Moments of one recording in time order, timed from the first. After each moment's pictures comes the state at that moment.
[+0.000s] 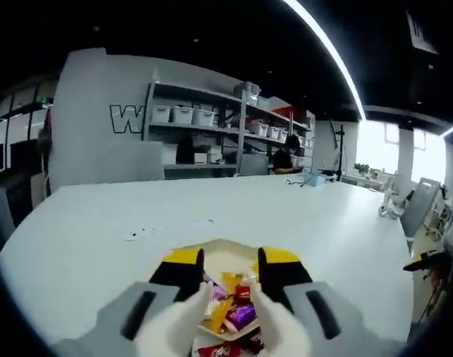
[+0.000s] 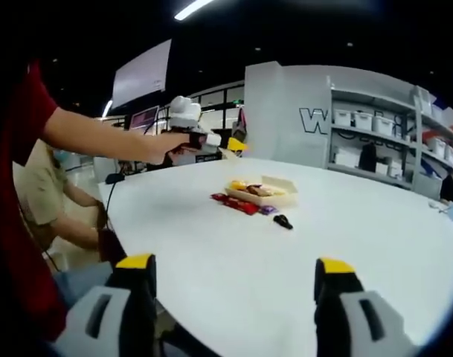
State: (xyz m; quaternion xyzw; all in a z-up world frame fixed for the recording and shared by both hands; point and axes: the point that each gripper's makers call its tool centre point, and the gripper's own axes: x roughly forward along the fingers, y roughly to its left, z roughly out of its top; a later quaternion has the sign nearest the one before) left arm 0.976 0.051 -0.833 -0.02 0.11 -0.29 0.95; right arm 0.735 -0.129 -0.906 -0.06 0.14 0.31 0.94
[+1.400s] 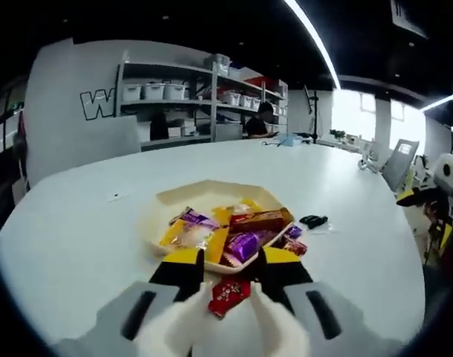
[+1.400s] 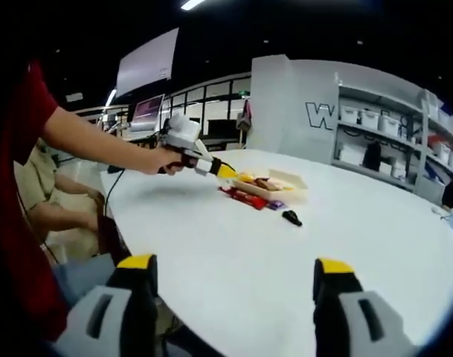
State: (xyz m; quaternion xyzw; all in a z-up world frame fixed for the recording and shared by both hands) left arm 0.954 0.064 -0.915 0.03 0.17 -0.36 0.92; right arm 0.735 -0.113 -0.914 -0.09 0.16 0.32 0.93
